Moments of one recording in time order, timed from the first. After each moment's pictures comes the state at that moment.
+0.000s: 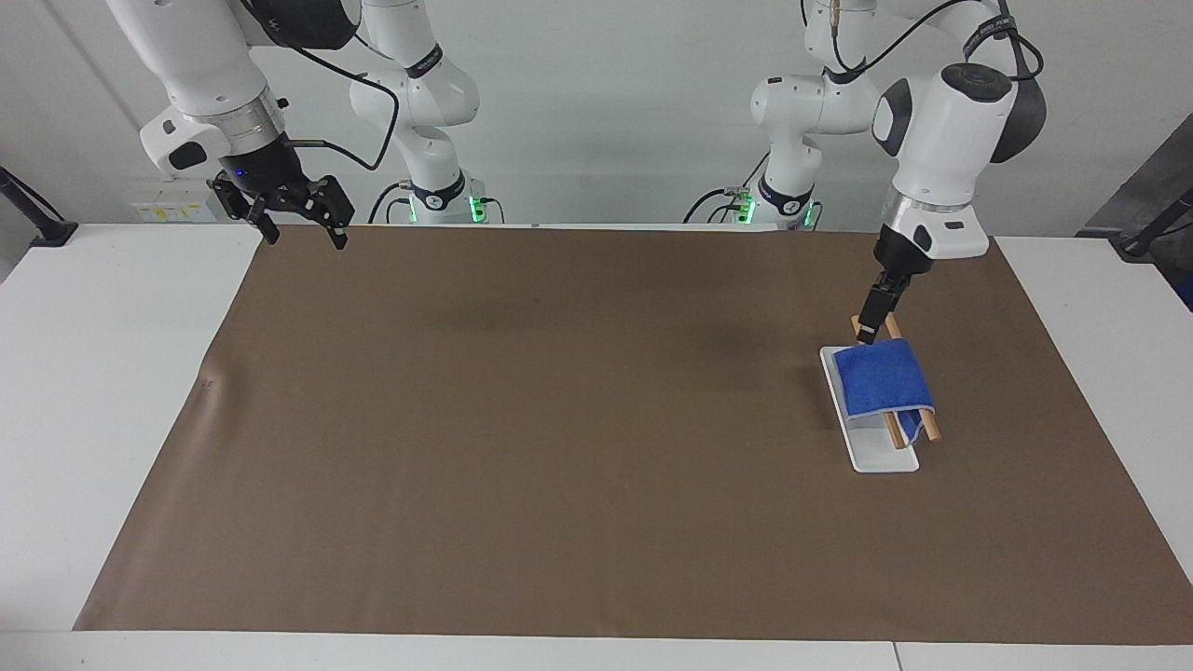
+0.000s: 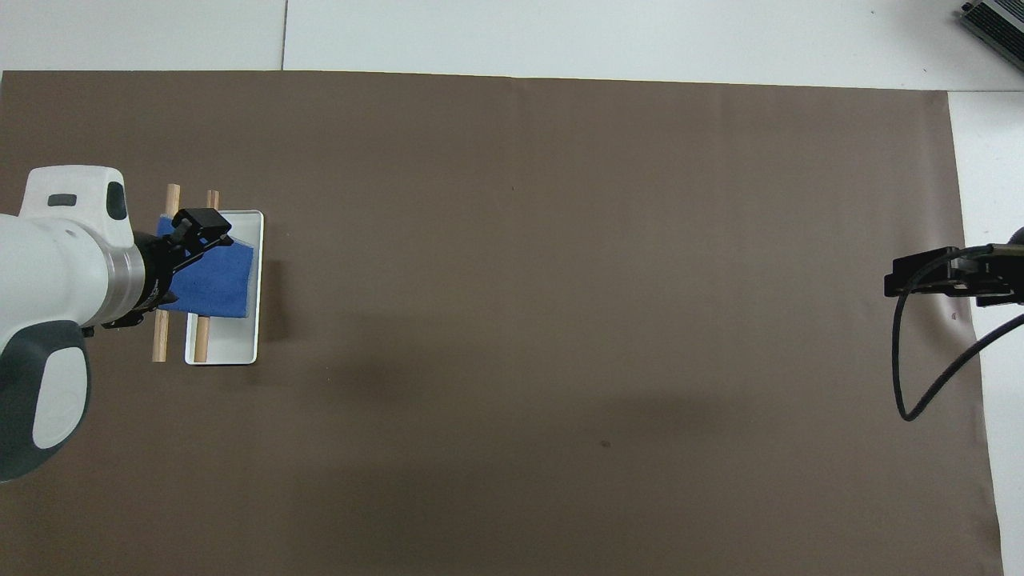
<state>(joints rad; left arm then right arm) -0.18 -0.15 -0.02 -2.06 0.04 2.14 -0.83 0.01 -0.09 -0.05 -1.67 0.00 1.58 0.08</state>
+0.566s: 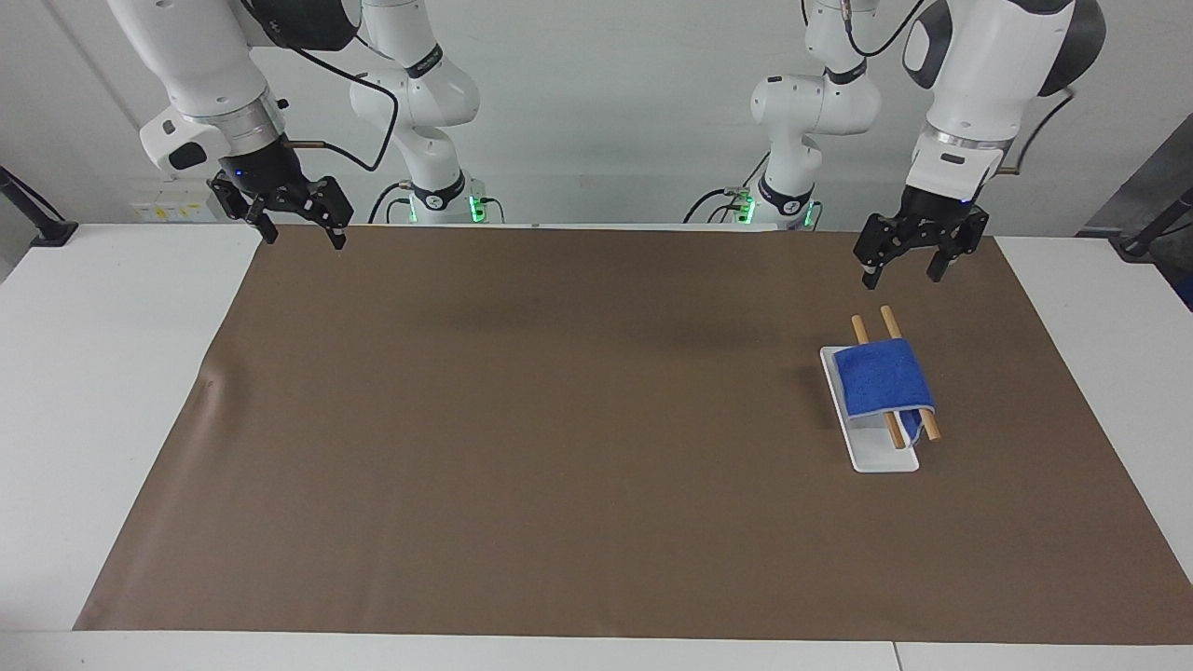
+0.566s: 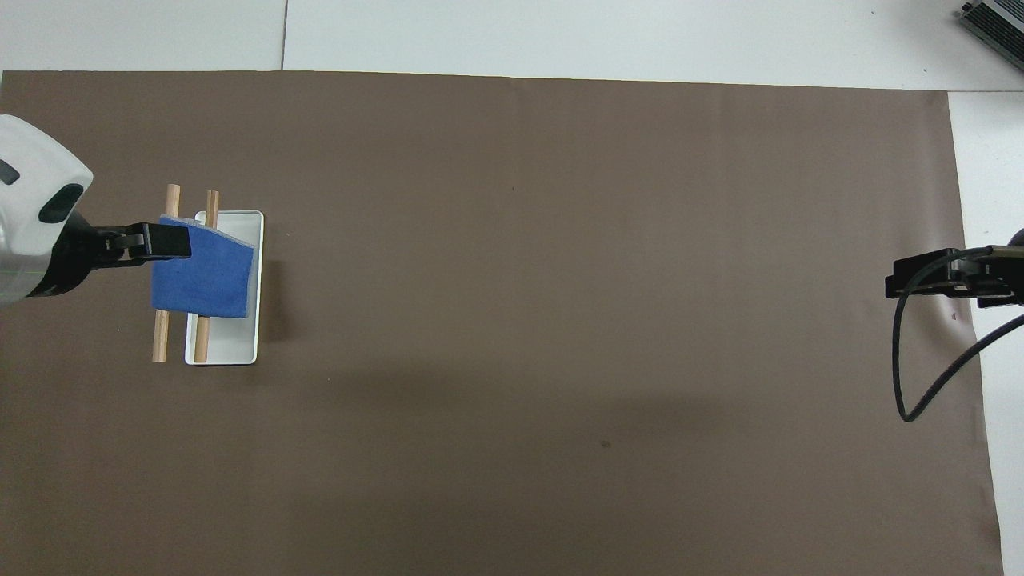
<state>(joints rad) -0.17 -0.14 0.02 -1.79 0.04 1.83 -0.19 0.01 -0.09 -0.05 -1.68 0.00 1.58 0.08</state>
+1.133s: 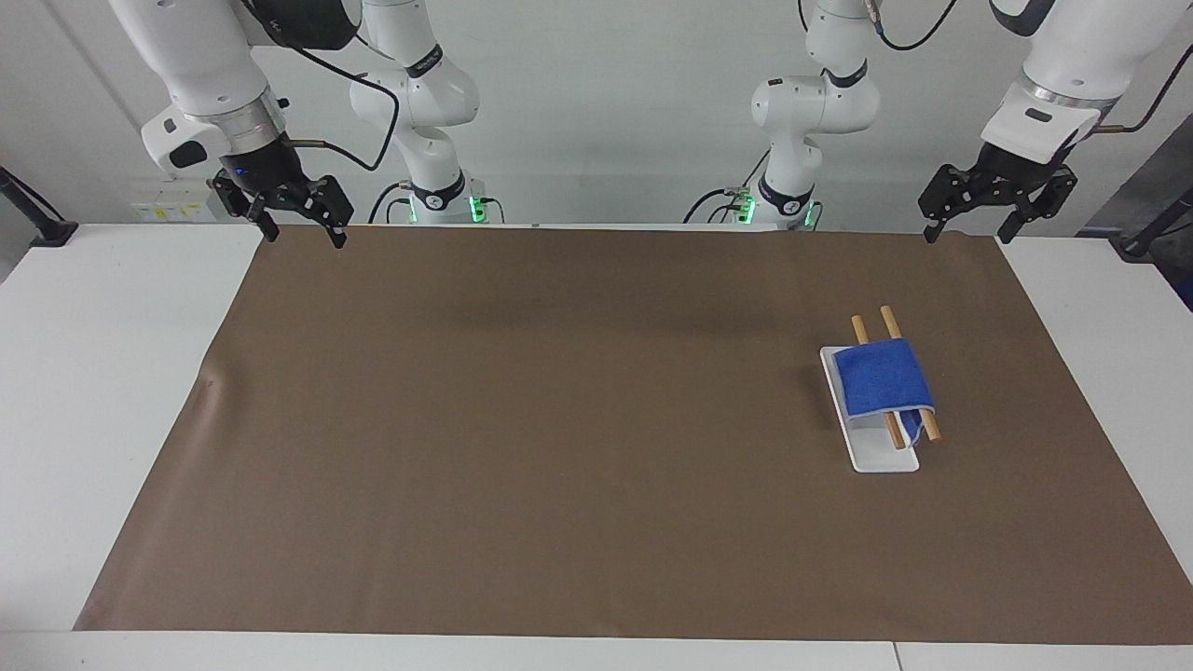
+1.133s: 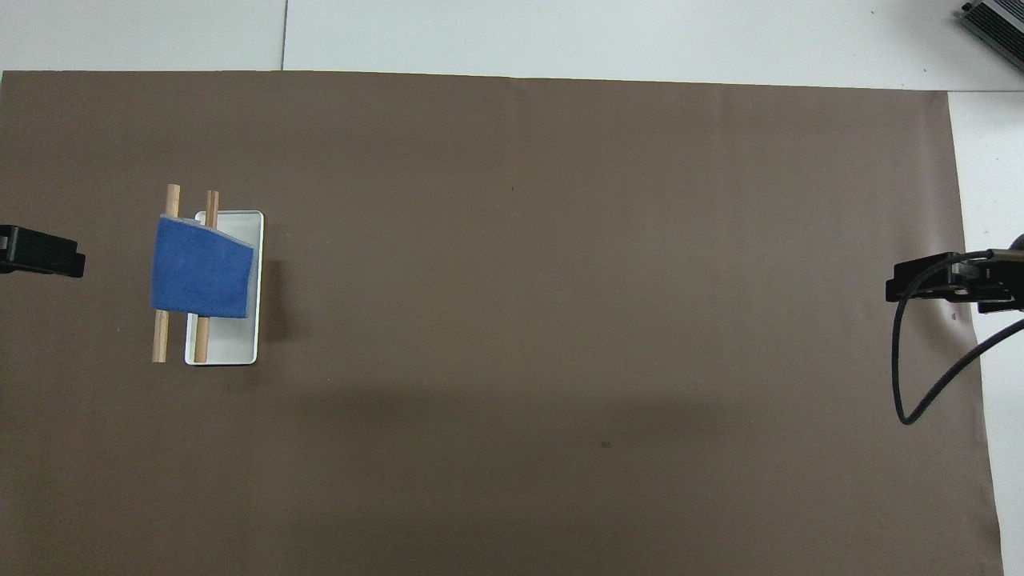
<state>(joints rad) -0.08 -0.03 0.02 -1.50 0.02 1.49 0.05 0.01 -0.10 -0.05 -1.69 0.00 1.58 0.10</state>
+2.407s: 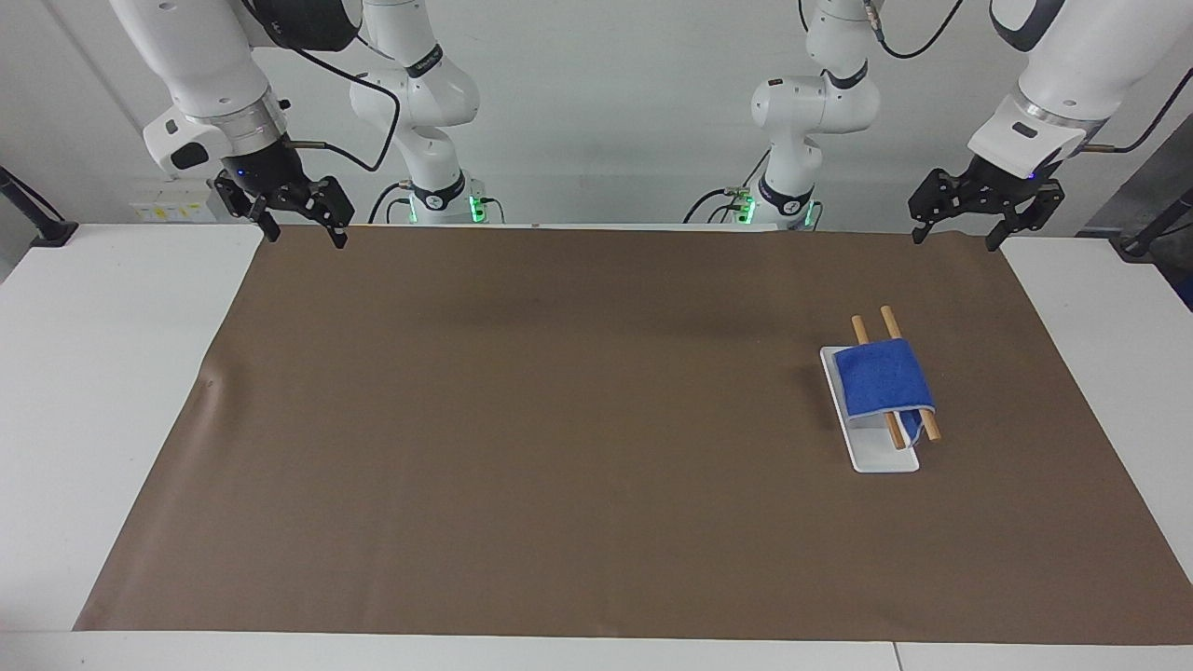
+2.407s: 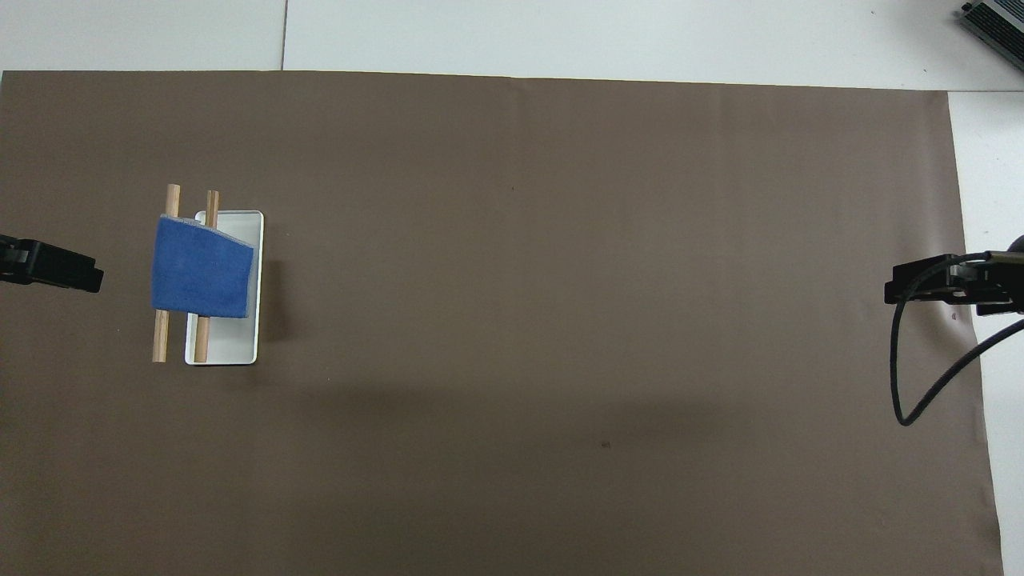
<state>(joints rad) -0.08 -0.03 0.02 -1.54 0.01 1.48 0.14 0.01 -0.10 -0.05 -1.70 0.00 1.58 0.10</state>
